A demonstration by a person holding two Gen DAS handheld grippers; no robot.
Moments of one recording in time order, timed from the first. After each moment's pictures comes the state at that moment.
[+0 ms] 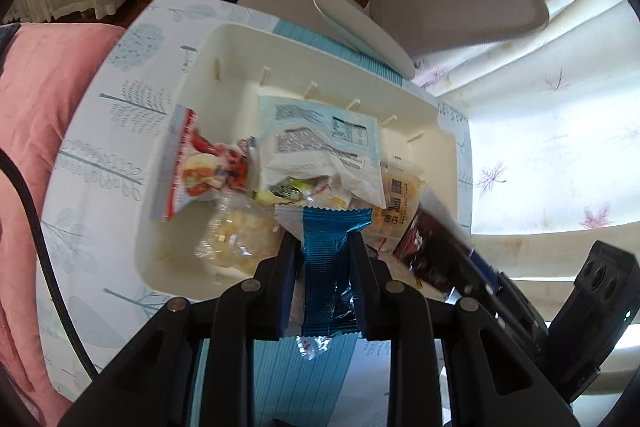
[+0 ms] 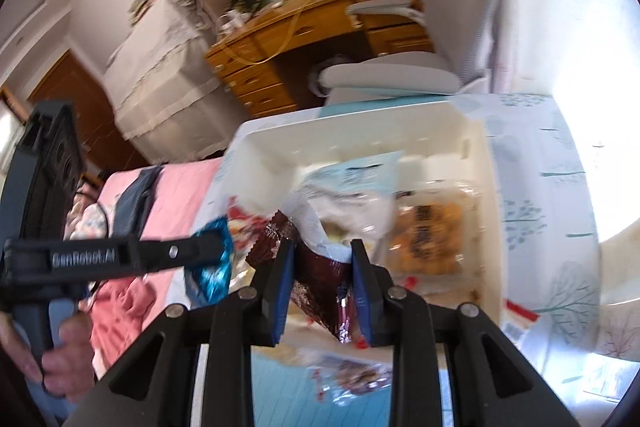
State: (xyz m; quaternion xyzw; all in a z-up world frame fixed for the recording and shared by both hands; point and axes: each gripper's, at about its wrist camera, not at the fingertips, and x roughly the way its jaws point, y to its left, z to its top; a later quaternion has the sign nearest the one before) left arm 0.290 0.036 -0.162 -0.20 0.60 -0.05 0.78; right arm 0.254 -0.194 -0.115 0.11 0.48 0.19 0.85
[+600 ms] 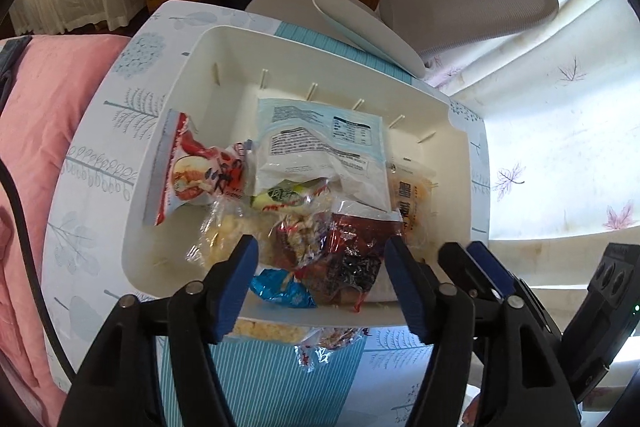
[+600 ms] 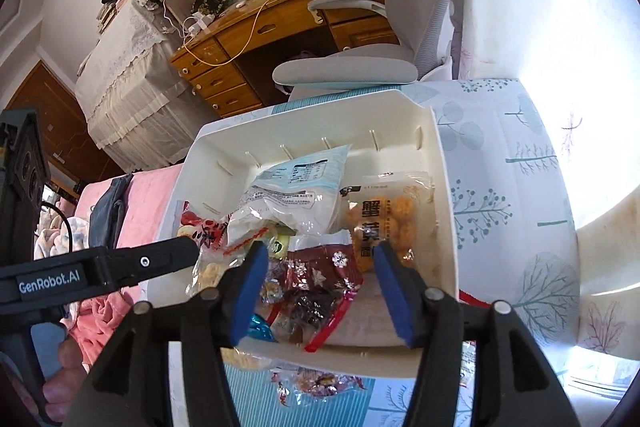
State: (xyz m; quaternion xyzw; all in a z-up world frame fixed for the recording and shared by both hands) left arm 0.291 0.017 -0.165 -0.17 0.59 -0.02 0.79; right arm 0.258 -0.220 -0.130 0.11 0.49 0.14 0.85
